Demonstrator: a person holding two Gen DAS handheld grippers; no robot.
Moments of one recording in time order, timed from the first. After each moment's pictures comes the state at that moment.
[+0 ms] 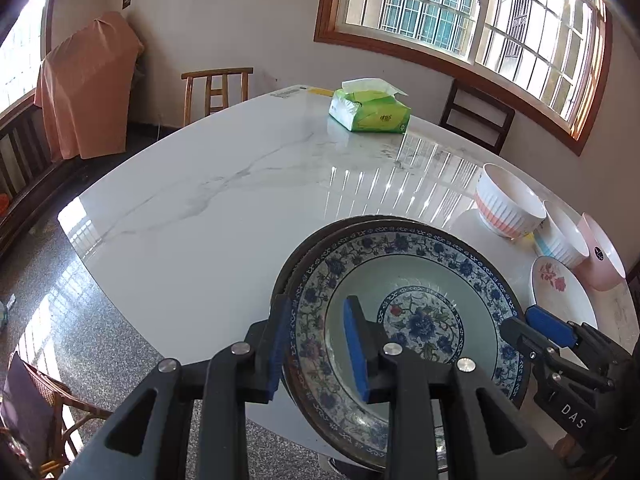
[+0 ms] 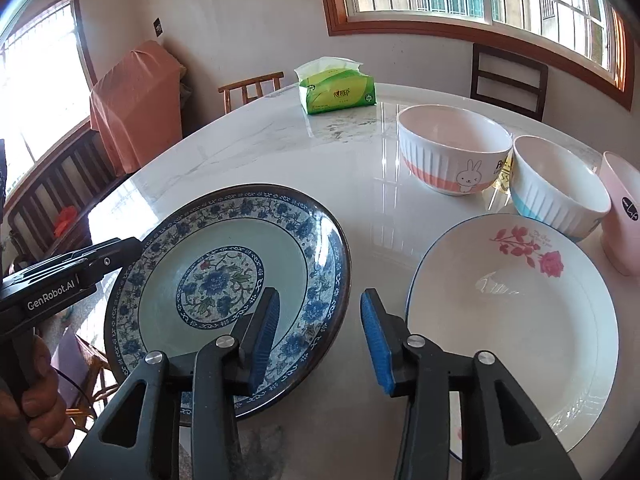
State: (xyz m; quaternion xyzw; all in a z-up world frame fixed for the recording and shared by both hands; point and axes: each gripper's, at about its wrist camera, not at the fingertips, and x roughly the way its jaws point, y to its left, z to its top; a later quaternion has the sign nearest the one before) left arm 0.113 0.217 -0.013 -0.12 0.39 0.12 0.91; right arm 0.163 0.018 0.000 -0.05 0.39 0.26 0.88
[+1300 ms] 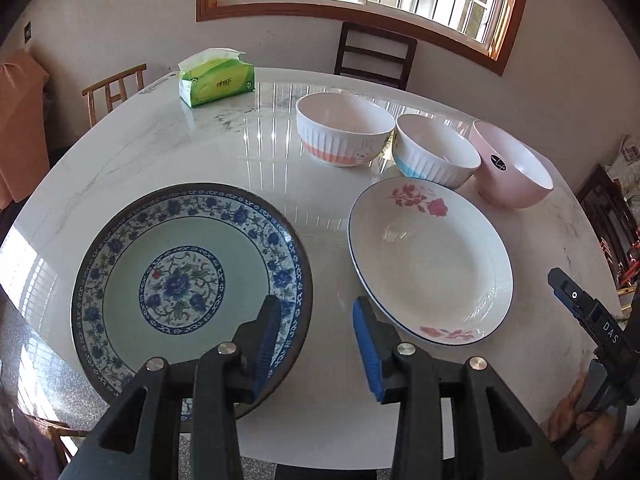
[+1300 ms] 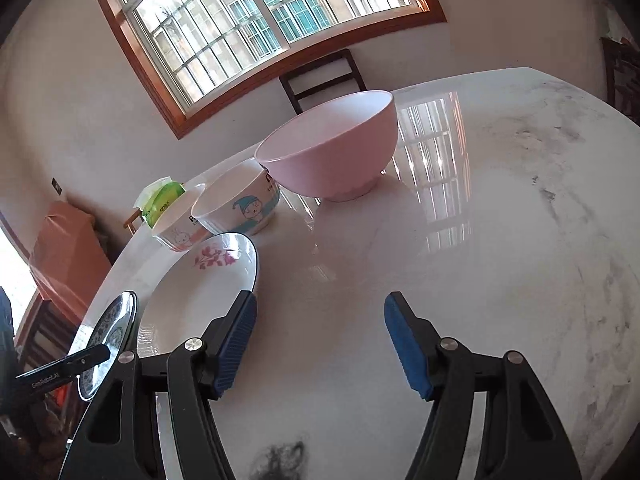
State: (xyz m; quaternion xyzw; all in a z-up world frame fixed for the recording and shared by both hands) left arm 0.145 0.057 -0.001 -0.06 0.46 -0.03 0.89; right arm 0.139 -0.253 -0.011 0.20 0.35 0.08 0.91
